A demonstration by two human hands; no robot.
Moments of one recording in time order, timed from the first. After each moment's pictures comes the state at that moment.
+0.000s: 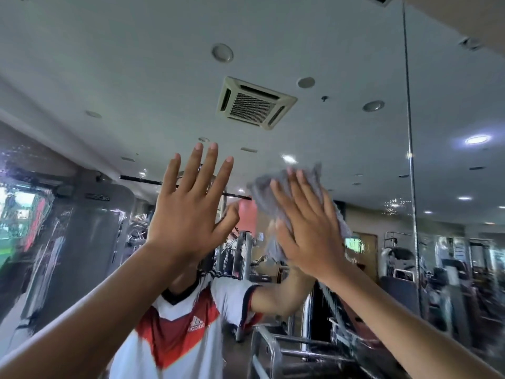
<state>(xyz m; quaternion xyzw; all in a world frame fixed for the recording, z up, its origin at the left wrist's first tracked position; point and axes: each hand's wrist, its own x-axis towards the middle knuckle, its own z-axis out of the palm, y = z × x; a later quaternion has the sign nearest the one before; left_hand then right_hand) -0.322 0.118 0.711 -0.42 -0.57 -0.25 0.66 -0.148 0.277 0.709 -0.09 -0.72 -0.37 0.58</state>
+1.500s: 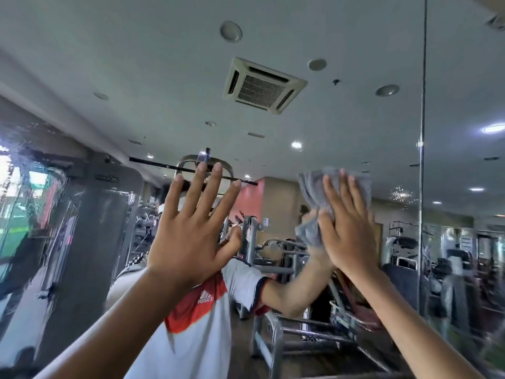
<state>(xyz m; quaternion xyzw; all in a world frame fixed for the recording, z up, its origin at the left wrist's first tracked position) -0.318 0.113 0.649 -0.42 -0.57 -0.24 0.66 -0.117 0.311 0.682 -0.18 -0.70 -0.26 0.64</state>
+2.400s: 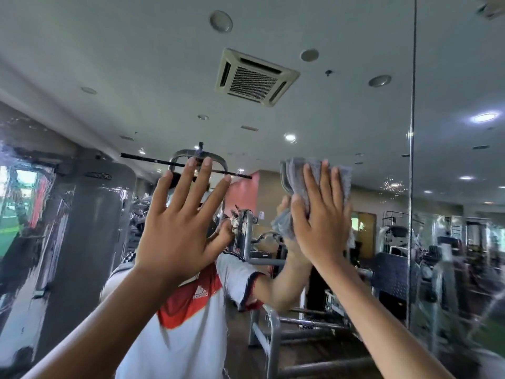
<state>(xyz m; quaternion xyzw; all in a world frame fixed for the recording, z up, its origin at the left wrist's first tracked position) -0.321 0.113 0.647 -0.42 -0.56 -0.24 0.67 -0.145 0.284 0.678 -0.21 -0.67 -0.21 0.68</state>
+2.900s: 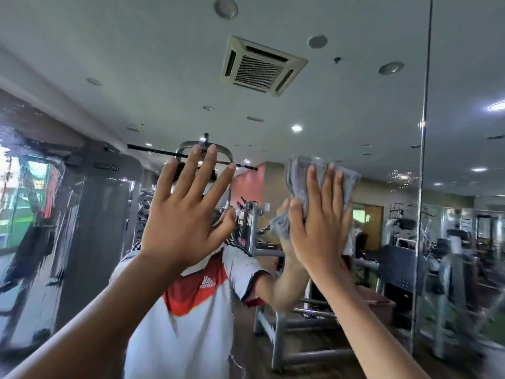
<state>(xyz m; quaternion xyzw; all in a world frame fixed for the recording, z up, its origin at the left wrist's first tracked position) -0.324 0.111 0.647 -0.42 -0.55 -0.24 0.68 -0.157 0.271 0.649 -0.23 -0.66 -0.21 0.68</state>
